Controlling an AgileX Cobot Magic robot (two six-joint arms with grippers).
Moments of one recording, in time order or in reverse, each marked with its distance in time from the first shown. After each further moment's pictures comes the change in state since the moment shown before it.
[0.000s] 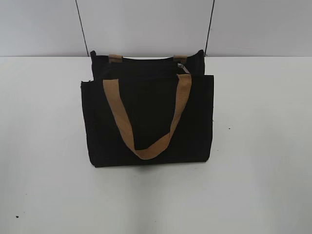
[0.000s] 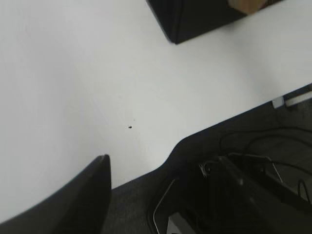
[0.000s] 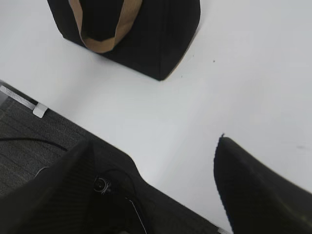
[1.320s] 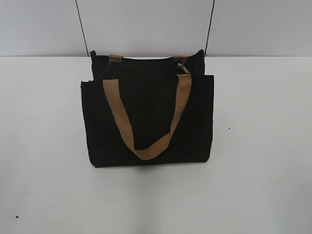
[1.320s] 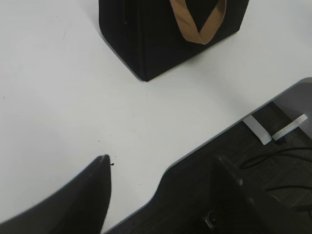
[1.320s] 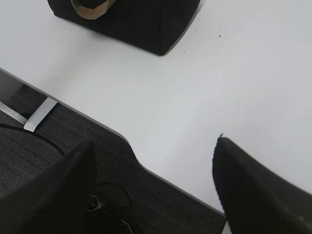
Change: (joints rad) left arm -0.001 -0.355 0.229 -0.095 -0.140 0.186; right arm 0.000 -0.492 0.457 0.000 -0.112 0.001
